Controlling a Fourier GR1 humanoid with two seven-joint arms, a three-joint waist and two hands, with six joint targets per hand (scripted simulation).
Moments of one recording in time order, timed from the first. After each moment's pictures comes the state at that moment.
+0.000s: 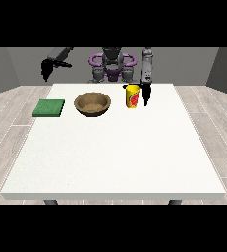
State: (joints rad) left arm -0.34 0.02 0.14 -0.91 0.04 0.12 -0.71; right arm -0.13 -0.24 -0.24 -1.45 -0.20 0.30 -0.25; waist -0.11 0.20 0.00
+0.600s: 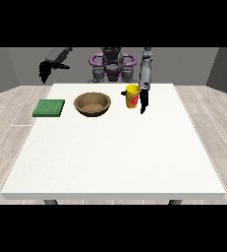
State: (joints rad) left arm -0.47 0.04 0.20 -0.64 0.03 0.18 -0.89; right arm -0.17 -0.26 -0.25 -1.42 -0.20 0.32 -0.28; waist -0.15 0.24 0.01
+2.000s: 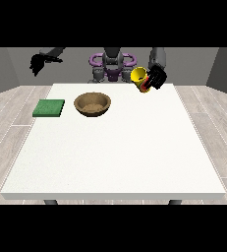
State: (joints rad) left arm -0.72 0.32 -0.11 -0.66 -0.52 0.50 -0.20; right arm -0.18 -0.34 -0.32 -1.17 -0.22 0.39 -0.25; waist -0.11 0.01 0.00
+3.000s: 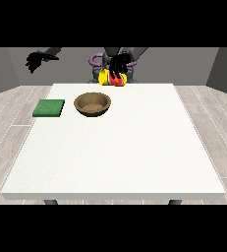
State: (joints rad) left arm -0.96 0.15 -0.56 -0.58 -1.20 0.39 0.31; right arm -0.18 -0.38 -0.34 -1.03 -0.22 0.45 -0.30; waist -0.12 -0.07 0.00
